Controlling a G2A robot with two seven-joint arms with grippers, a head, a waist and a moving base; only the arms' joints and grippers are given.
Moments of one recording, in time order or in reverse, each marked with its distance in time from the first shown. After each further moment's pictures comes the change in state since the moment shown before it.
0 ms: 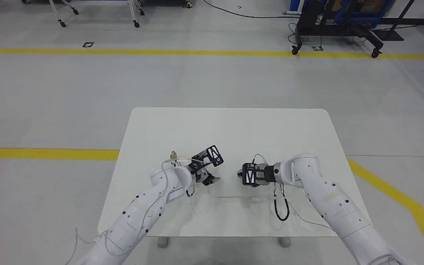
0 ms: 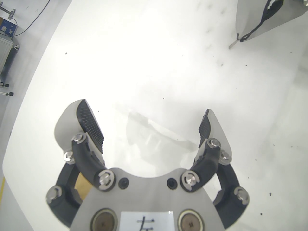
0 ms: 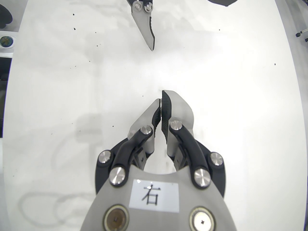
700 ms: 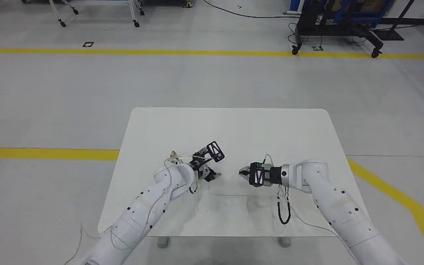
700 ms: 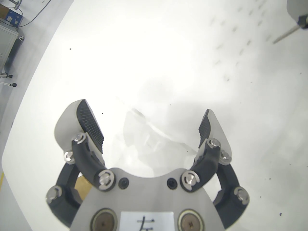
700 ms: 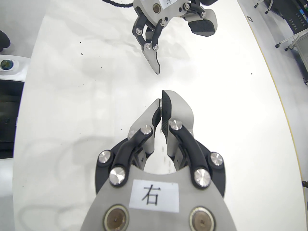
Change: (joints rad) left arm -0.024 -0.025 0.009 0.041 -0.028 0.051 0.001; right arm -0.095 0.038 0.082 -0.078 0.016 0.038 -0.150
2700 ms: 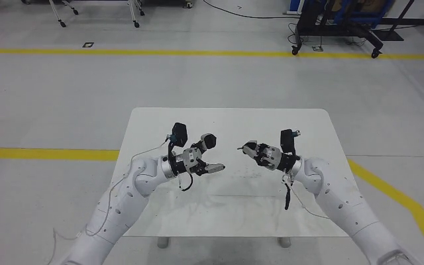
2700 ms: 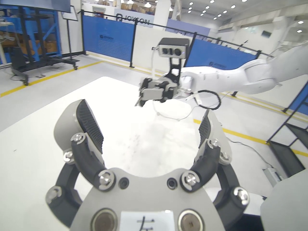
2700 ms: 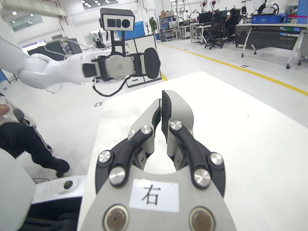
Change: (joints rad) left arm -0.011 0.109 -0.098 0.028 -0.767 -0.632 0.456; right arm 0.143 0.047 -0.195 0.213 0.927 -0.038 -0.118
